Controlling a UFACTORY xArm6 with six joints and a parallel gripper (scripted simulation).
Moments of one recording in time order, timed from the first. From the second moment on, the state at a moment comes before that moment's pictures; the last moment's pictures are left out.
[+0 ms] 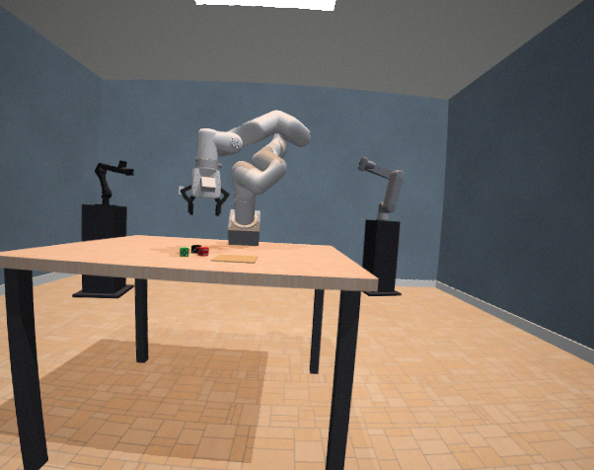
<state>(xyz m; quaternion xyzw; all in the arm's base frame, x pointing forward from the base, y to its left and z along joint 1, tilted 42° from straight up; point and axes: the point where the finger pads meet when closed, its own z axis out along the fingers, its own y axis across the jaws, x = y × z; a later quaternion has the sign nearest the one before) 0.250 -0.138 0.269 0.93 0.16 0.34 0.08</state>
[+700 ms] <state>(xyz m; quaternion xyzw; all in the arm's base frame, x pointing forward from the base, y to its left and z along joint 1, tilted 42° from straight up) 0.206 -0.171 0.233 0.93 -0.07 0.36 -0.01</state>
